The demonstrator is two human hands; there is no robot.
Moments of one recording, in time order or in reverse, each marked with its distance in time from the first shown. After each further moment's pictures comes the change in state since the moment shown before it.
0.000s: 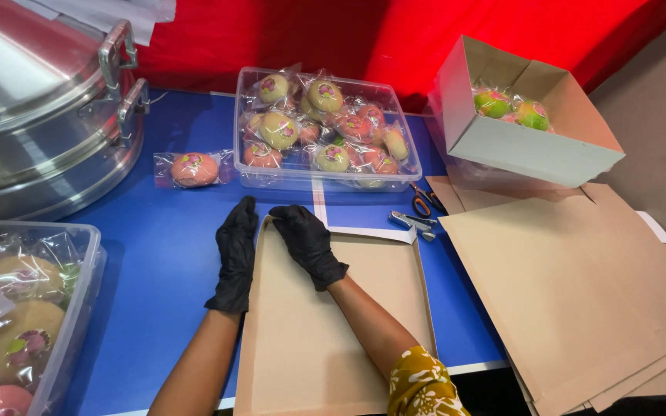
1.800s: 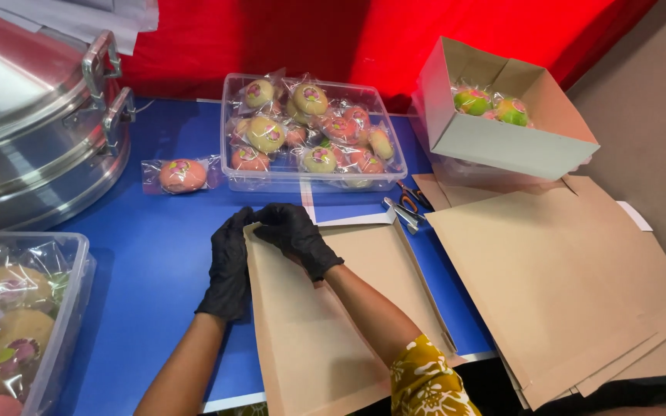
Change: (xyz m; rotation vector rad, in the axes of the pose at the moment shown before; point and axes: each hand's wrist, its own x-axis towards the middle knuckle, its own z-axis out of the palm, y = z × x) left_hand -0.031 0.031 0.011 0.235 -0.114 -0.086; right_hand 0.014 -0.038 -0.026 0.668 -0.170 0.420
